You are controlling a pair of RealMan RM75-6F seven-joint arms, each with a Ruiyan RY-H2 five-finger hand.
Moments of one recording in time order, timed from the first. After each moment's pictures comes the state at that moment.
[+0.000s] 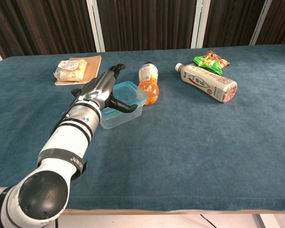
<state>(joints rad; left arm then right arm) -0.81 -2.18 -0.45 -1.01 1.02 1.19 0.32 0.45 -0.89 0.04 -1.66 -1.47 0.96 0.30</state>
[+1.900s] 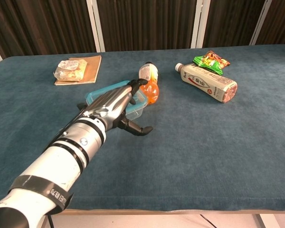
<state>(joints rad) -0.71 -2.09 -0.29 -1.30 1.07 1.18 0.43 0.46 -0.88 0.03 -1.68 -1.47 0.93 0.32</state>
